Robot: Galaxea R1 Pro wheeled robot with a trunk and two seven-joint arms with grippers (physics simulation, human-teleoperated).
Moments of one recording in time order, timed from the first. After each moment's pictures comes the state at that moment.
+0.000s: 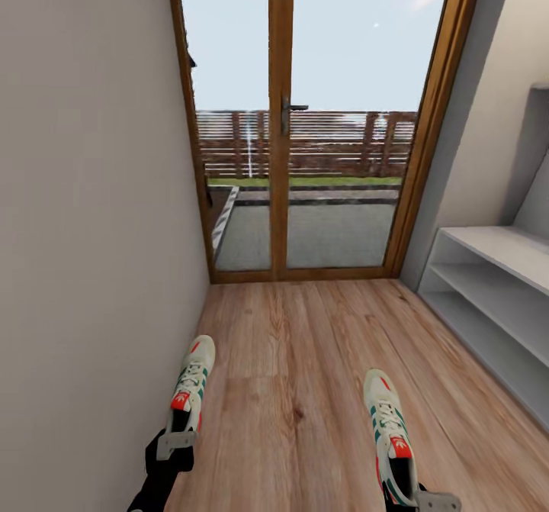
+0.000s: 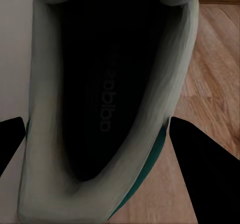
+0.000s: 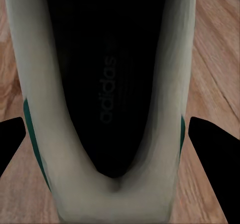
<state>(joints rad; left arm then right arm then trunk) -0.30 -0.01 0.02 -0.51 0.03 -0.45 -0.01 -0.16 -0.08 -0.05 -0.43 0.01 -0.56 -0.04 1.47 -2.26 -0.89</state>
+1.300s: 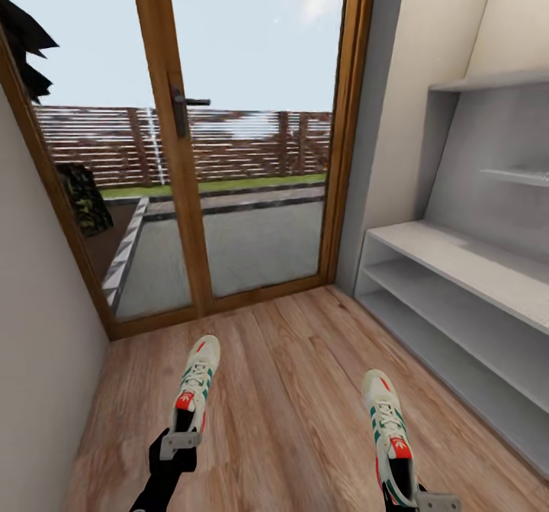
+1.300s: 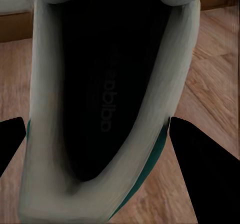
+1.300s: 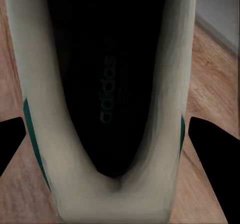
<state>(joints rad) -0.30 -0.01 -0.02 -0.51 0.03 -0.45 0.00 -0.16 -0.08 -0.05 -0.43 0.01 -0.56 -0.04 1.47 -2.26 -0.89</state>
